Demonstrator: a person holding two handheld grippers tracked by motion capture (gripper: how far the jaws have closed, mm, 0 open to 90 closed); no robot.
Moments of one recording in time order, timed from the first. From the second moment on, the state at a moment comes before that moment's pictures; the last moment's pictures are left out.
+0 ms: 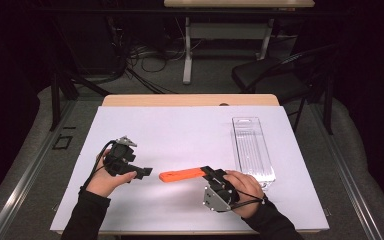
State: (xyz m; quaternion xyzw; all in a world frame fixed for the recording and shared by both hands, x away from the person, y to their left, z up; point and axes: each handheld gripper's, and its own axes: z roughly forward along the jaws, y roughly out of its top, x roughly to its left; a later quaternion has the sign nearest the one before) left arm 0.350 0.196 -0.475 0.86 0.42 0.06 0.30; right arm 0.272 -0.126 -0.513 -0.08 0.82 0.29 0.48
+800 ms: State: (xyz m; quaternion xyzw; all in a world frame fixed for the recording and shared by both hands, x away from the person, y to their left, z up) left arm 0.343 0.193 -0.468 0.84 0.40 0.06 0.35; right arm 0.291 -0.148 -0.508 0.14 0.83 0.47 0.27
